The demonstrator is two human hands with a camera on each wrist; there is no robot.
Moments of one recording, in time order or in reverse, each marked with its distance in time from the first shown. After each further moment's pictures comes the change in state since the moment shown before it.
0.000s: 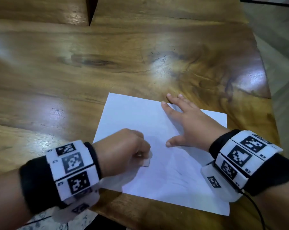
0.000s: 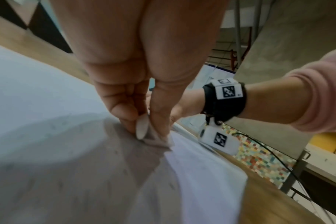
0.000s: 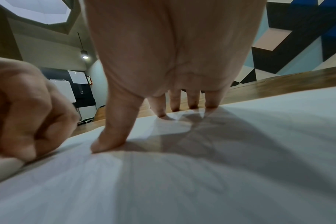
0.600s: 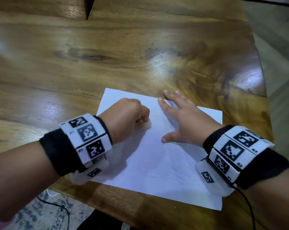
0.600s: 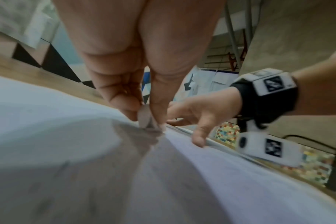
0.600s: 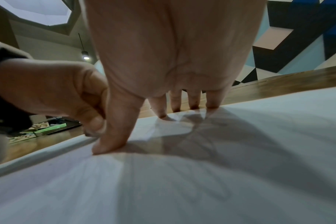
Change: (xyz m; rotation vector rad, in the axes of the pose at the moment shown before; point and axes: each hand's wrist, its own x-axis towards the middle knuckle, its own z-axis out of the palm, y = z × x) left_hand 0.035 -0.001 -0.018 0.142 0.301 -0.099; right_hand 0.001 0.001 0.002 -0.006 0.008 -0.003
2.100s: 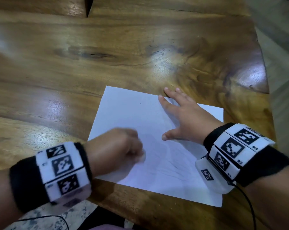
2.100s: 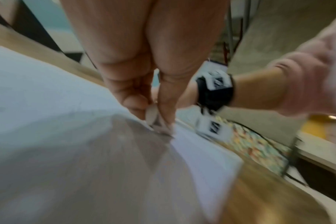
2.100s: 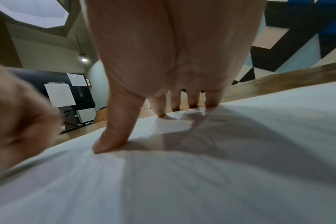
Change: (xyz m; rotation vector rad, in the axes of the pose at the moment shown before) left_hand -0.055 0.002 0.010 -0.171 -0.274 0.086; right_hand 0.000 0.001 0.001 0.021 0.011 -0.012
